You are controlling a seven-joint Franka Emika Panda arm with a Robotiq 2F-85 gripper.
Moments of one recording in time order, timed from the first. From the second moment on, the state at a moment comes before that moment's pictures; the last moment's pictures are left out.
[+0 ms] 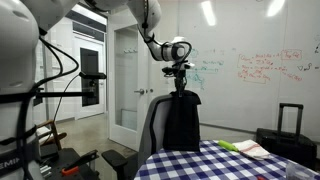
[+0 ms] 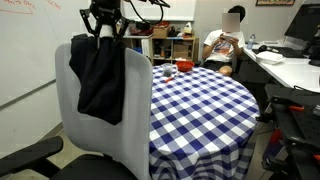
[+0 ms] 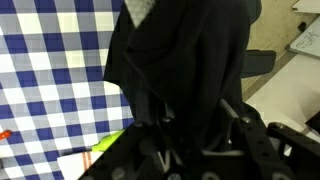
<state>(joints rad) 0.11 0.61 -0.01 -1.50 0.10 2.33 0.64</state>
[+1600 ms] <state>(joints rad) 0.09 0.51 -0.03 -1.45 0.12 2.33 0.56</state>
